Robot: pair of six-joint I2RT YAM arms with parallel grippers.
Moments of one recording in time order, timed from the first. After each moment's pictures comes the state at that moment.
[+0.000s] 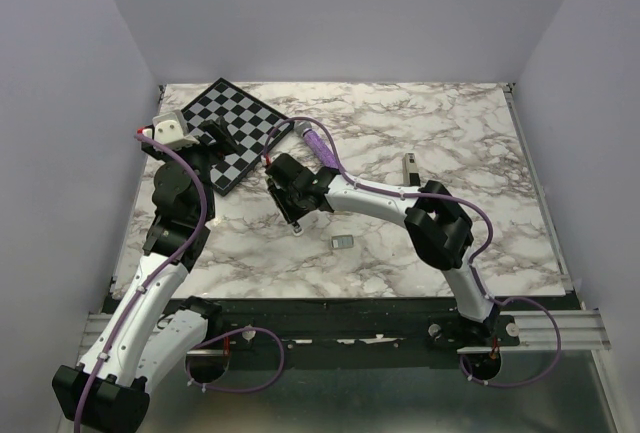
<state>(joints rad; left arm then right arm) -0.31 0.79 0.78 0.19 -0.49 -0.20 1.00 2.15 1.70 -0.52 0.12 0.29</state>
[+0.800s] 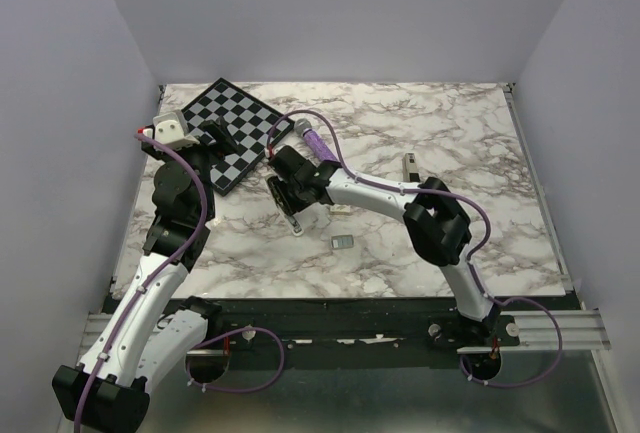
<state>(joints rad) -0.31 0.79 0.78 0.19 -0.49 -0.19 0.96 2.17 1.75 -0.53 0.15 0.27</state>
